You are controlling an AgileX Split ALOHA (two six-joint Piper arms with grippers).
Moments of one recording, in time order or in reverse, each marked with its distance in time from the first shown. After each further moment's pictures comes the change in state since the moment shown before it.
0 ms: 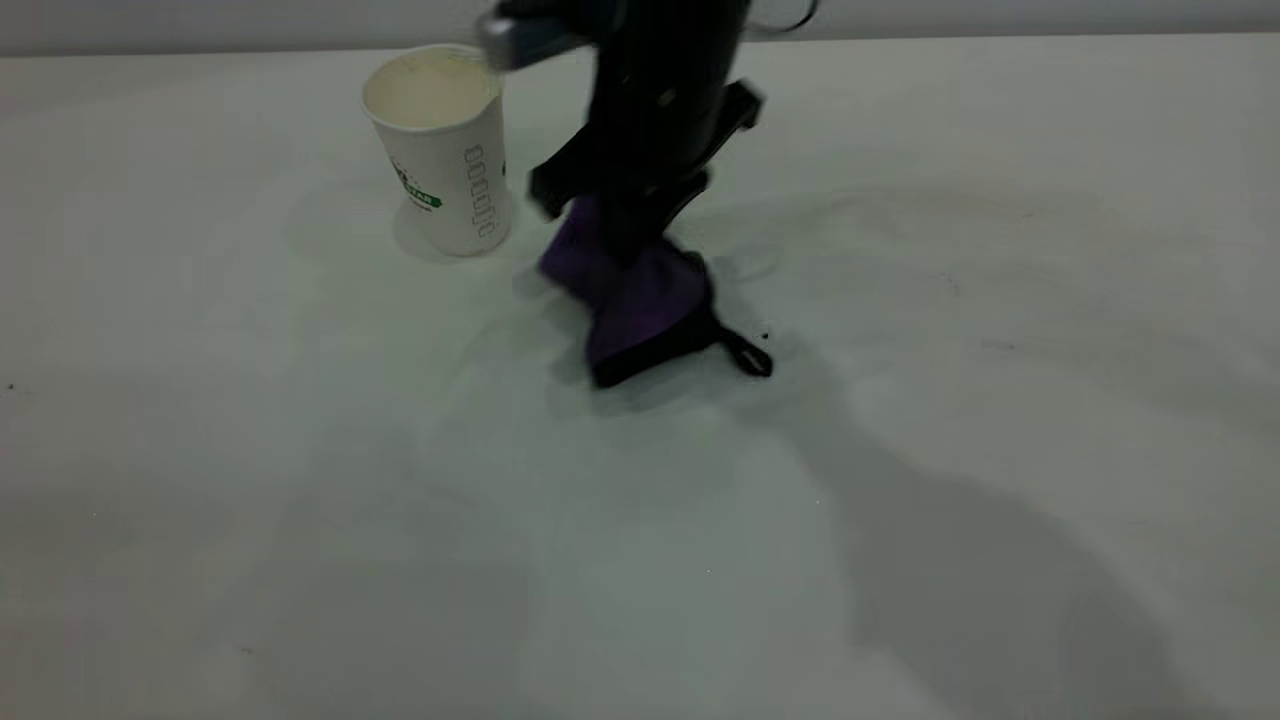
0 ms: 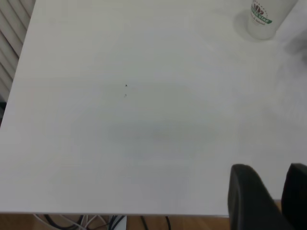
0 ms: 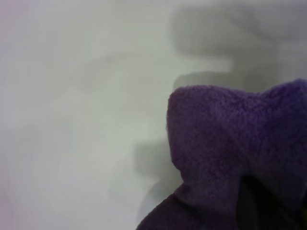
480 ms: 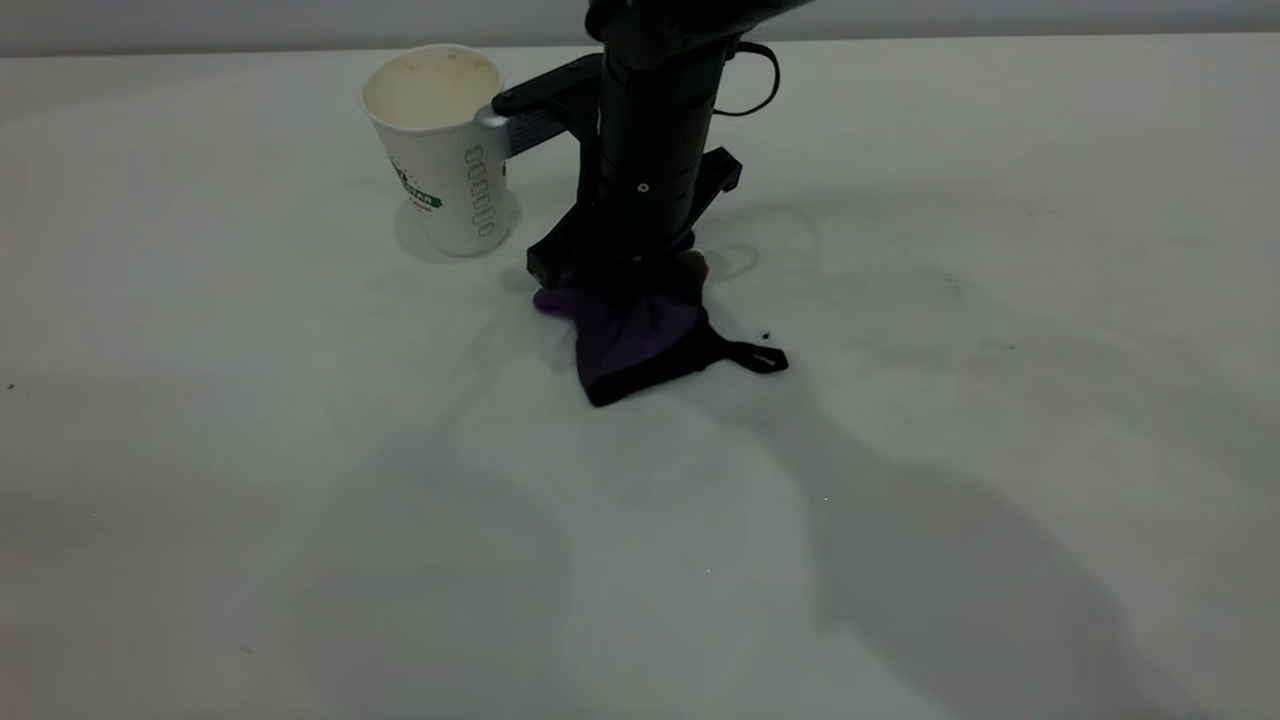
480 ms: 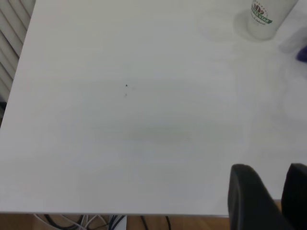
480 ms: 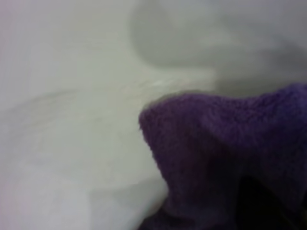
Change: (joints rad) left arm 0.000 0.000 0.000 0.000 0.000 0.000; right arm 0.011 0.167 -0.151 -0.200 -0.016 0.173
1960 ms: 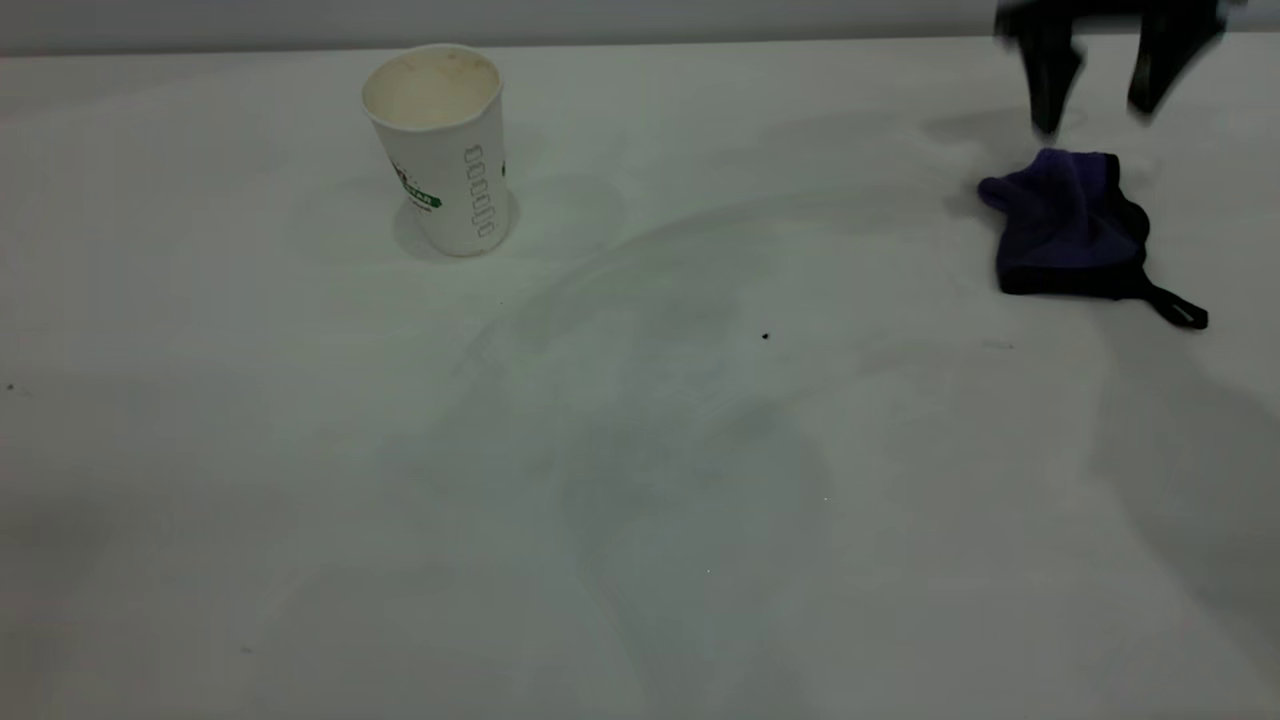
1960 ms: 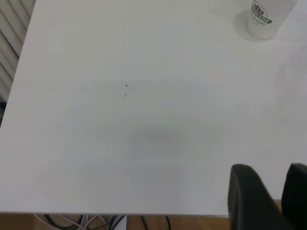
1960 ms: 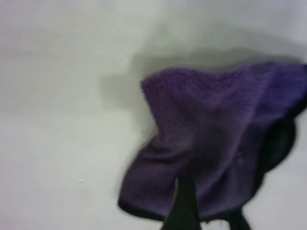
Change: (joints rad) left arm 0.000 0.000 0.000 0.000 0.000 0.000; right arm -0.542 -0.122 -0.176 -0.035 0.523 -0.053
